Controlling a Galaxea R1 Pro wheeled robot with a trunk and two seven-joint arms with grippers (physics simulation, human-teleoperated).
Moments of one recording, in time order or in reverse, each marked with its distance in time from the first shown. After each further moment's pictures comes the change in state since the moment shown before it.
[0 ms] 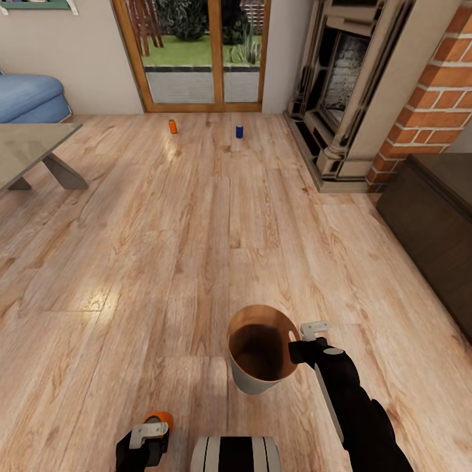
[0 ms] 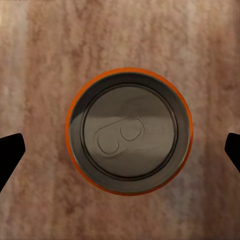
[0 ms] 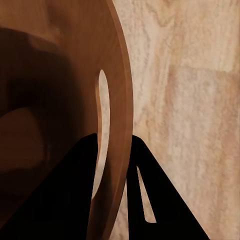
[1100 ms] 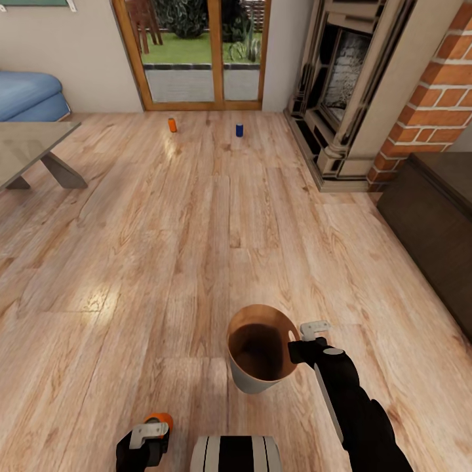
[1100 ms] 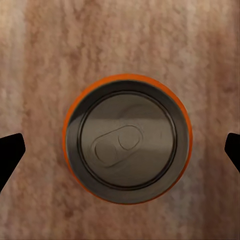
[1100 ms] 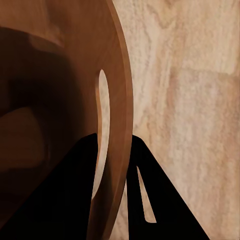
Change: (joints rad) left arm 0.000 0.000 -0.002 0.000 0.000 -0.001 -0.001; right arm 0.000 0.002 0.000 0.002 -0.002 -0.005 0.000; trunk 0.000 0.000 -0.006
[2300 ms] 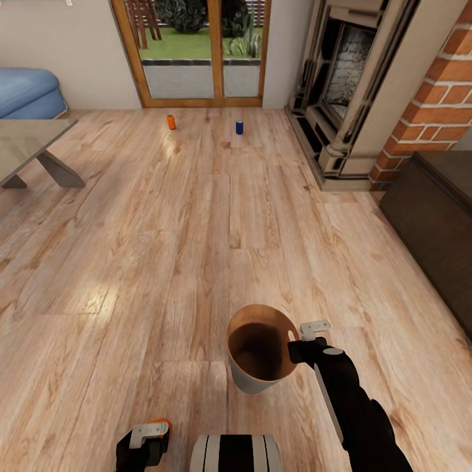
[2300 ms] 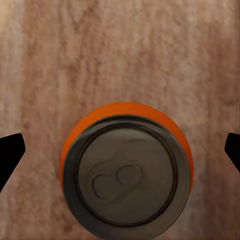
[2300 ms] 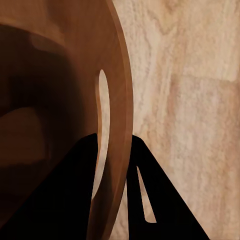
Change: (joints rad) left arm 0.000 0.000 0.000 -0.002 0.000 0.000 0.000; right arm 0.000 0.000 0.001 0.001 0.000 -0.002 0.001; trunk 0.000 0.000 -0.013
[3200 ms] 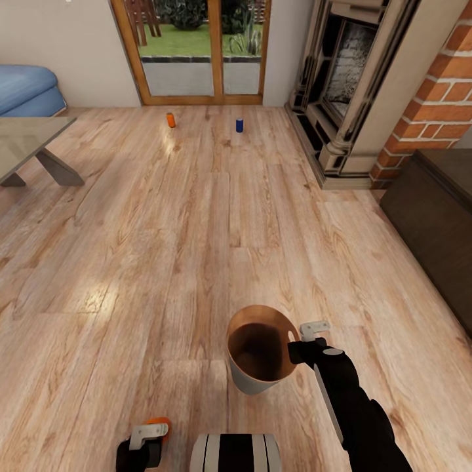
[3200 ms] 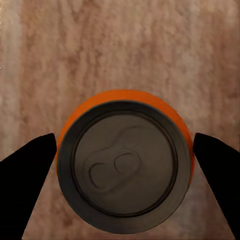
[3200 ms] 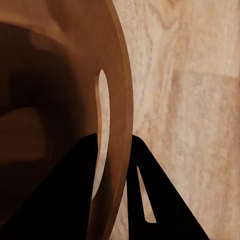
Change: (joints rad) left arm 0.000 0.001 0.000 0.008 0.001 -0.001 0.001; right arm 0.000 0.000 0.000 0.005 0.000 -0.001 0.001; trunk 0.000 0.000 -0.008
